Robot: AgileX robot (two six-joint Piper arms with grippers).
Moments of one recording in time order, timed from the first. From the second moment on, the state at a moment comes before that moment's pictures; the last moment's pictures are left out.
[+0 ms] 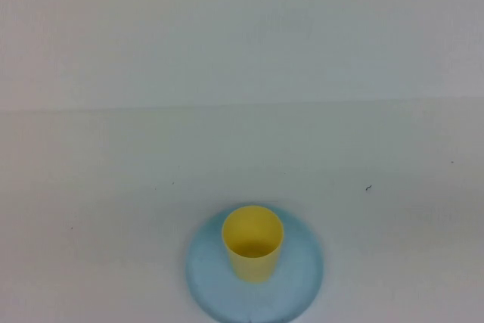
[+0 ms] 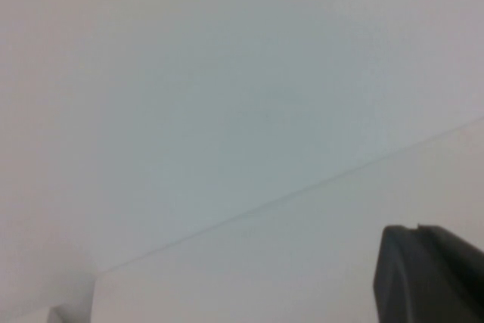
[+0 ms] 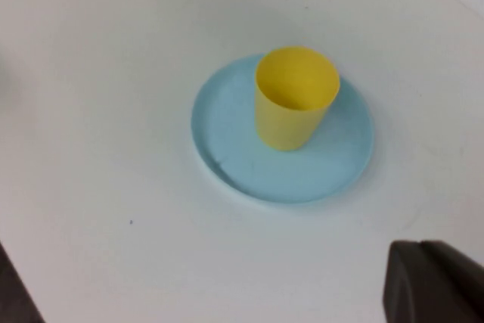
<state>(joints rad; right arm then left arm) 0.69 0.70 -0.84 0.17 0.88 -0.31 -0.22 0.24 -0.36 0.17 0.27 0.14</state>
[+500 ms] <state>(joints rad) 0.69 0.41 -0.40 0.16 0.70 -0.31 -0.22 0.24 -0.30 0.16 0.20 0.14</state>
